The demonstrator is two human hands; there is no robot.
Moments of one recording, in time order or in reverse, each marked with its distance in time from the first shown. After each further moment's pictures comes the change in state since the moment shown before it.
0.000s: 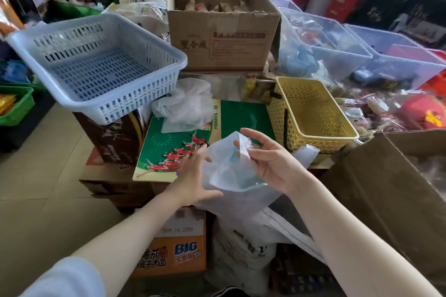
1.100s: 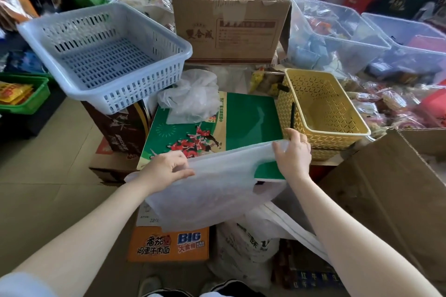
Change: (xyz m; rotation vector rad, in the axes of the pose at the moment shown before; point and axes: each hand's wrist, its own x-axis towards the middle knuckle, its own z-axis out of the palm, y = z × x) left_hand -0.019 -0.034 -0.047 -0.050 -0.081 -0.009; right_hand 0.023 0.017 -0.068 -1.352 0.812 -0.252
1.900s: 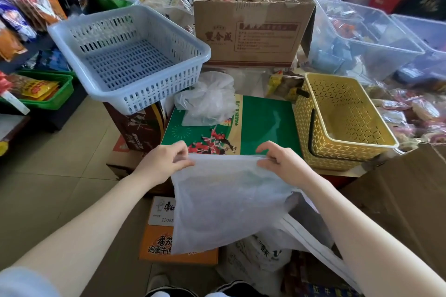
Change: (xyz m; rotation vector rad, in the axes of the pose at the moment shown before) left_hand -0.002 0.002 -0.032 0.138 0.120 -0.124; right_hand 0.010 -0.021 0.009 -0.092 -0.587 -0.536
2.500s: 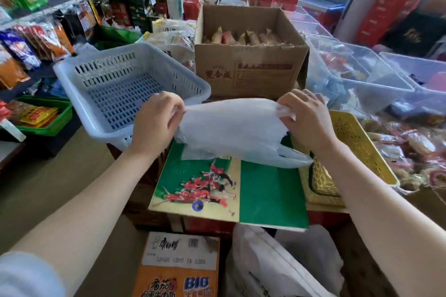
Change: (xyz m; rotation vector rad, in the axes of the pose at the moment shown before) left_hand 0.091 0.043 -0.103 0.201 0.706 0.330; right_hand 0.074 -0.051 -0.131 -0.432 0.727 -0.338
